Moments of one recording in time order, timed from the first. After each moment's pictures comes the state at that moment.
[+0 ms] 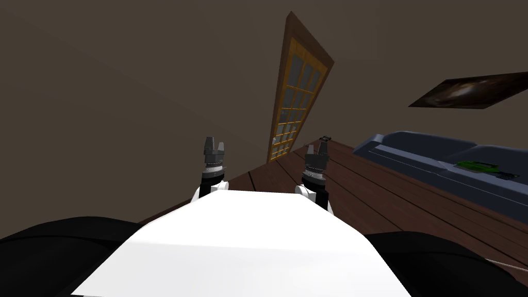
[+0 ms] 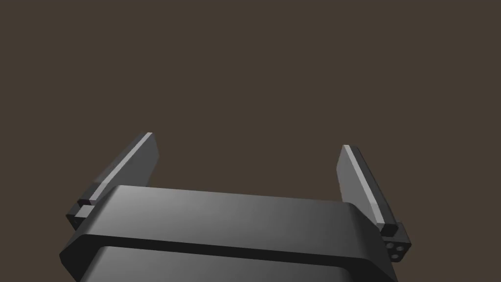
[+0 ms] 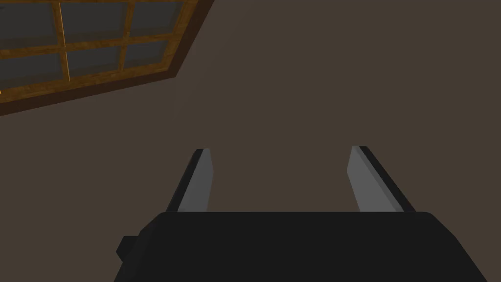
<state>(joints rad) 0.53 -0.04 0.00 -2.35 -0.10 -0.54 0.17</state>
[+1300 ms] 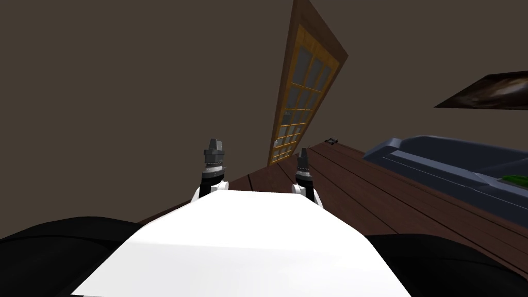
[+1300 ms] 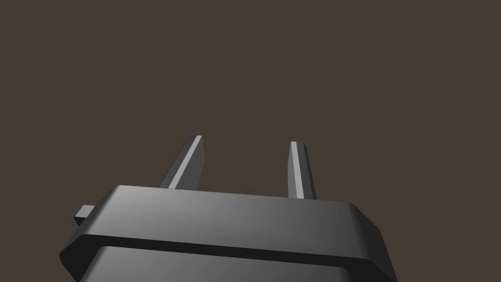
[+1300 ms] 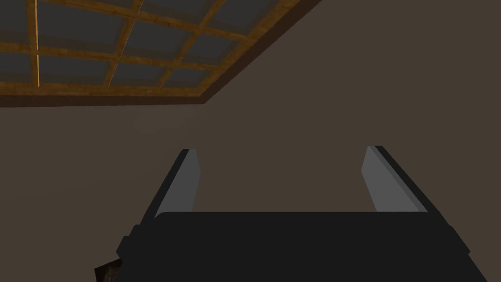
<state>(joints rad) 0.43 -0.09 -0.01 -2.05 -0.01 -0.62 0.31</state>
